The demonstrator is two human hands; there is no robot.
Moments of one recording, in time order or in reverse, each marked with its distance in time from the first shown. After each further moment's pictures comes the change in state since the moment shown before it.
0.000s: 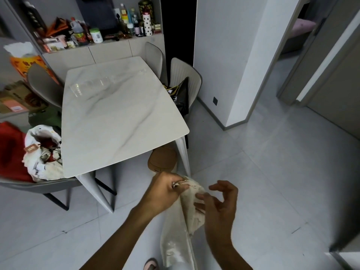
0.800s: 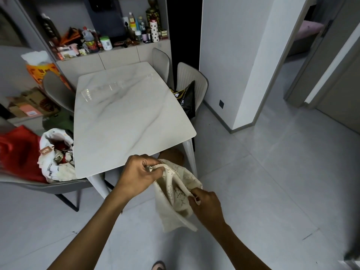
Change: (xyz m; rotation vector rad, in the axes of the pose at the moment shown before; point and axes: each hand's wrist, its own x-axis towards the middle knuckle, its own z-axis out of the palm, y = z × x) left_hand -0.010 -0.009 -0.087 -0.102 0.222 -0.043; right_hand 0.031 0.054 0.022 -0.847 -0.498 -0.341
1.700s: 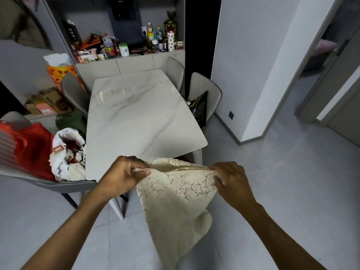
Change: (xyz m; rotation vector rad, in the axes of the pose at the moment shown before) left_hand 0.001 -0.030 -0.086 0.212 -0.064 0.007; right_hand 0.078 -0.014 -0.065 -0.355 0.154 -0.318
